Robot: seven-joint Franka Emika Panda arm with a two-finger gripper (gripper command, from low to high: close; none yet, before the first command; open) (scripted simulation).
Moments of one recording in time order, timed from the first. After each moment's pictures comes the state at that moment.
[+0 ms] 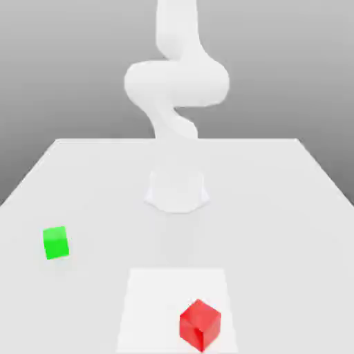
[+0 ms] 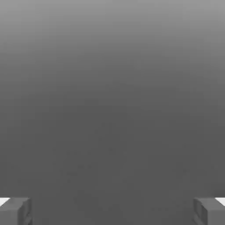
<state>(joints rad) -0.04 -0.71 0.05 -2.32 -0.02 2.33 0.88</state>
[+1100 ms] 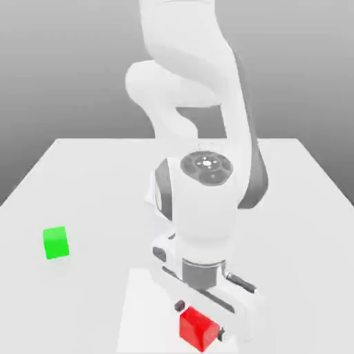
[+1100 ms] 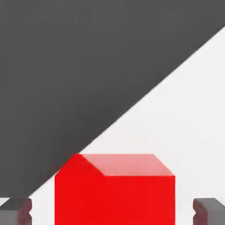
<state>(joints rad) -0.13 0.36 0.18 -2.48 -0.20 2.83 1.73</state>
